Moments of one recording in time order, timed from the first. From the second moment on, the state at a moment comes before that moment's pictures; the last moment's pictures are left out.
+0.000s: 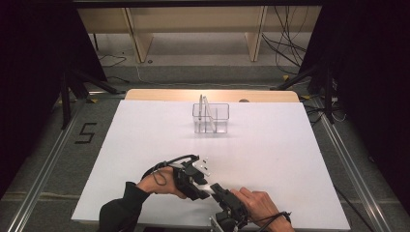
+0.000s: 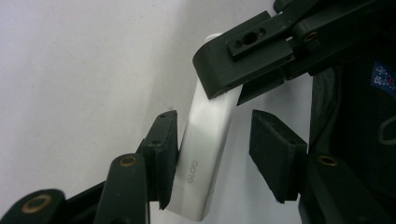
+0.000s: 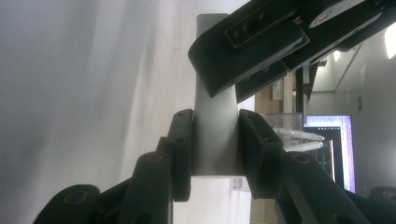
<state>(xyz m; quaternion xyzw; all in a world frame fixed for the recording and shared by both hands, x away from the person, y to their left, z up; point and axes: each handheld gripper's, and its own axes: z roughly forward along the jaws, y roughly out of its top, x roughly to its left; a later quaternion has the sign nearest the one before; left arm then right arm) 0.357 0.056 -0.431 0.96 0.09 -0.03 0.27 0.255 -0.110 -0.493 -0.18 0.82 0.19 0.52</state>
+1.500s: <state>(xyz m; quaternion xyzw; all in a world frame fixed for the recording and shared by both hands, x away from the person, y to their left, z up) 0.365 0.055 -0.435 0.96 0.07 -0.06 0.26 0.254 -0.113 -0.488 -0.18 0.82 0.20 0.51</state>
